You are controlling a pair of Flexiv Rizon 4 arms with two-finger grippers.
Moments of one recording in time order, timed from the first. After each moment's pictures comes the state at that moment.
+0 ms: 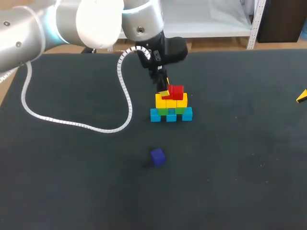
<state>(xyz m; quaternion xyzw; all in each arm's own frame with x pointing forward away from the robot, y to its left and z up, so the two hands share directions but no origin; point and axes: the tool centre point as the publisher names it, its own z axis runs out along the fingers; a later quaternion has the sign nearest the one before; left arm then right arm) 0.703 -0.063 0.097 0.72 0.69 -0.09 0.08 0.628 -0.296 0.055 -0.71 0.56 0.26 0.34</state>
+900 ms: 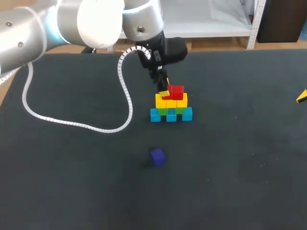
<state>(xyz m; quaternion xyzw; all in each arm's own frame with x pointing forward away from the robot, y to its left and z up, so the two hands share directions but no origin) 0.705 -0.064 0.093 0.71 0.69 -0.10 0.08 0.628 -0.296 0.055 -0.71 0.56 0.26 0.34</state>
